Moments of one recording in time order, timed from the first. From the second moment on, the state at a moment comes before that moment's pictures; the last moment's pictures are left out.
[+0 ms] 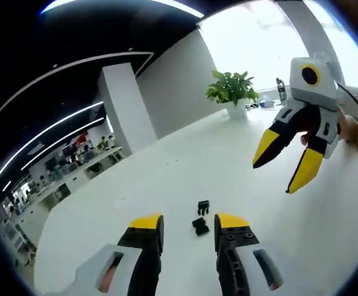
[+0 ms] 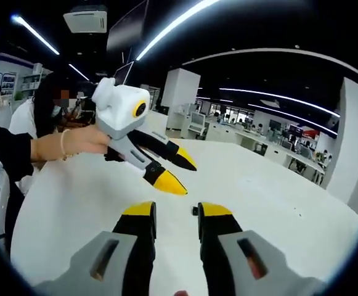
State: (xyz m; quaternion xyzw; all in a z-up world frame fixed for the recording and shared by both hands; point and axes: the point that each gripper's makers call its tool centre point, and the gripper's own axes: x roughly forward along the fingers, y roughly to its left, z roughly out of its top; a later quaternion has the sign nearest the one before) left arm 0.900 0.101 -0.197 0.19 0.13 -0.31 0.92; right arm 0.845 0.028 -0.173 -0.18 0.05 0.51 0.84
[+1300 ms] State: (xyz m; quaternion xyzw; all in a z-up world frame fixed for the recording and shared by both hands) left arm 0.925 0.089 -0.246 0.09 0.19 -0.33 0.92; right arm 0.861 0.009 -0.207 -0.14 0.10 0.49 0.85
